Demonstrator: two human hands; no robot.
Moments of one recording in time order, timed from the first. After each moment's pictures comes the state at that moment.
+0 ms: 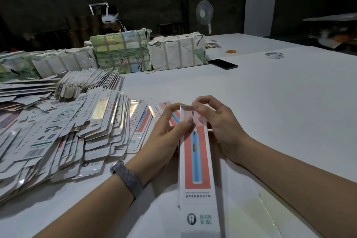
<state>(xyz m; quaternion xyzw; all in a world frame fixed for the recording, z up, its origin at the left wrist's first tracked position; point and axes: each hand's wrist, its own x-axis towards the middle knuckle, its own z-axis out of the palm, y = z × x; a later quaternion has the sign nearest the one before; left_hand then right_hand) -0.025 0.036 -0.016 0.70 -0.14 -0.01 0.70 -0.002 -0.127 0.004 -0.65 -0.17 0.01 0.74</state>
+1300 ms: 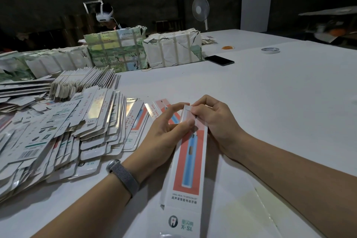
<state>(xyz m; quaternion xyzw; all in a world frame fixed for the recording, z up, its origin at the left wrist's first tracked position) -0.031 0.034 -0.008 0.76 -0.14 -0.02 0.64 0.004 -0.125 -0.001 -0.64 -0.14 0.00 0.76</state>
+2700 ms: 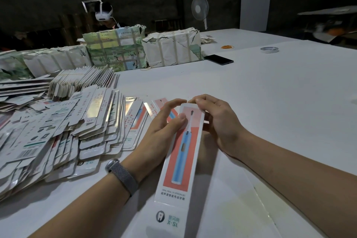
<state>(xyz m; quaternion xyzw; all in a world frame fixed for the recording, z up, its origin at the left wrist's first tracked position) -0.035 0.032 -0.003 0.76 -0.13 0.01 0.63 0.006 -0.130 -0.003 -0.63 -0.16 0.02 0.76</state>
